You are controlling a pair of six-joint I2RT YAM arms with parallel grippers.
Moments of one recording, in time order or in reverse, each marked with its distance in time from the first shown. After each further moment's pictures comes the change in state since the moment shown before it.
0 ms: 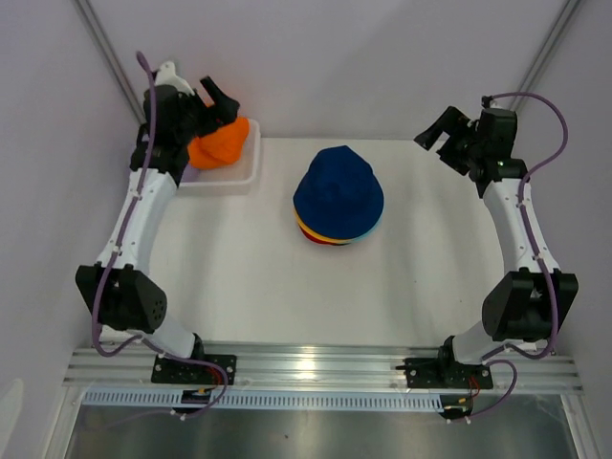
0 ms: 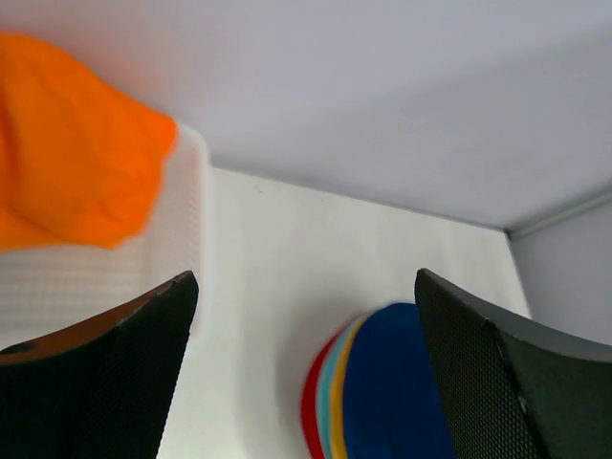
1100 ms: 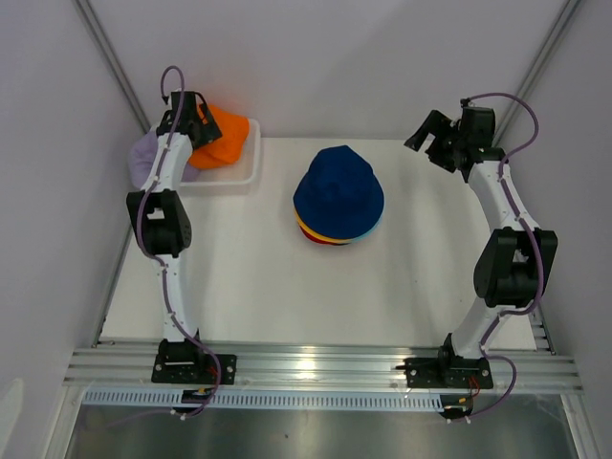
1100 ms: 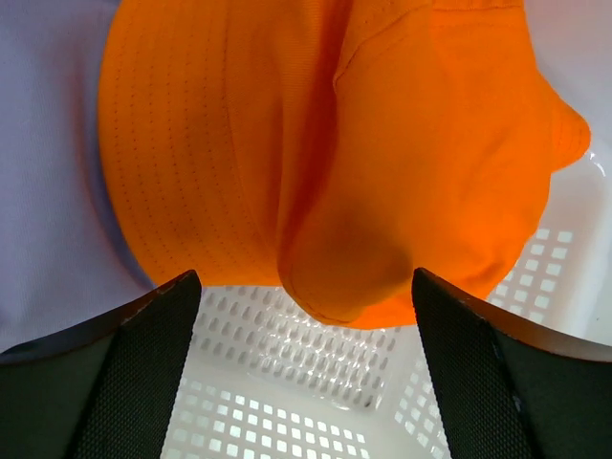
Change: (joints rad) left arm 0.161 0.782 0.724 -0.410 -0.308 0.136; right arm 0.009 0.220 0.094 0.038 -0.026 -0.082
